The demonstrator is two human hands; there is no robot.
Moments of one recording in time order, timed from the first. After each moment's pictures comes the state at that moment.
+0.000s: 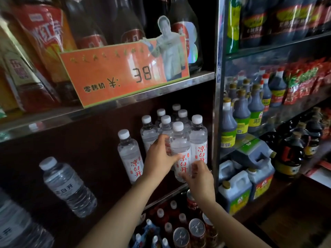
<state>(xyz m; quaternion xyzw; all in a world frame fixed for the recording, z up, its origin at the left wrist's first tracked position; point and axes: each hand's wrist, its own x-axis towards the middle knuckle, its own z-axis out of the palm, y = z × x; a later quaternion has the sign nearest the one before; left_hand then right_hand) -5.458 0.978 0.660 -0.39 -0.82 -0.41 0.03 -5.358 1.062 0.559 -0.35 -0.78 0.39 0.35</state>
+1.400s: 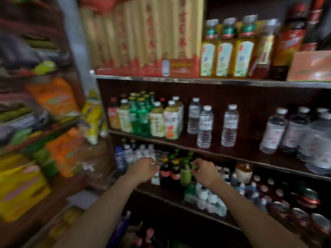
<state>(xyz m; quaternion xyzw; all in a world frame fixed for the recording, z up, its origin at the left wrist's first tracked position) -5.235 0.452 0.647 0.02 -0.97 -0.22 -0.02 -5.273 0.685 0.619 0.10 -0.95 0.29 -0.02</state>
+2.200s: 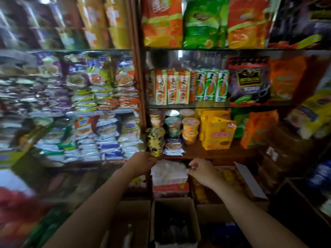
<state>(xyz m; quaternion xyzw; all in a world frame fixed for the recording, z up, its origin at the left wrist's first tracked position) -4.695 0.099 0.615 0.55 -0.80 -0.22 0.08 -4.920 0.175 0.580 0.55 -0.75 0.25 -0.25</state>
